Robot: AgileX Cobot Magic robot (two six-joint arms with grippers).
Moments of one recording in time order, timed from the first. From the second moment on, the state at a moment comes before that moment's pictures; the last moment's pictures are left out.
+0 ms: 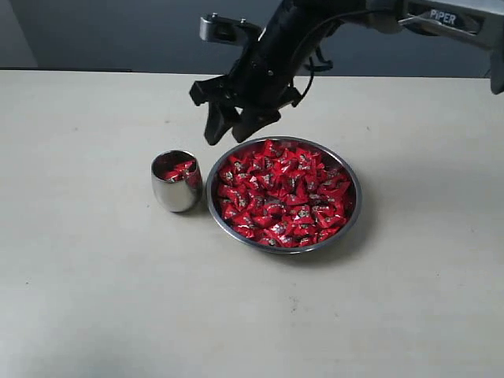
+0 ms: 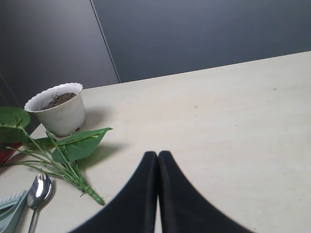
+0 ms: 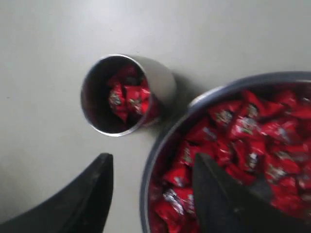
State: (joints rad) left arm 0.22 0.00 0.00 0.22 0.25 -0.01; right arm 0.64 2.19 -1.88 0.53 1.14 -0.27
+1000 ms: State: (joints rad) left arm 0.22 0.00 0.00 0.22 0.25 -0.01; right arm 0.60 2.18 -1.63 0.38 1.09 -0.23
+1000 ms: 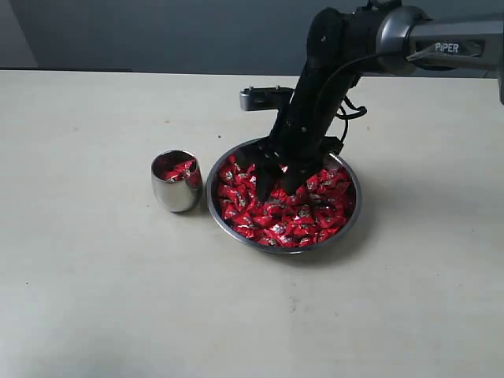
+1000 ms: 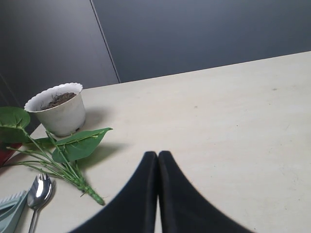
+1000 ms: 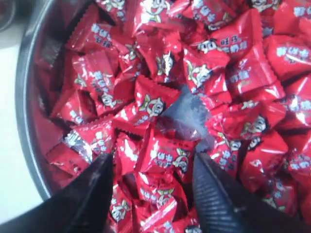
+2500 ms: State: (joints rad) left arm 0.22 0.00 0.00 0.22 0.25 -0.01; right arm 0.60 2.23 -1.63 0.41 1.07 -0.21
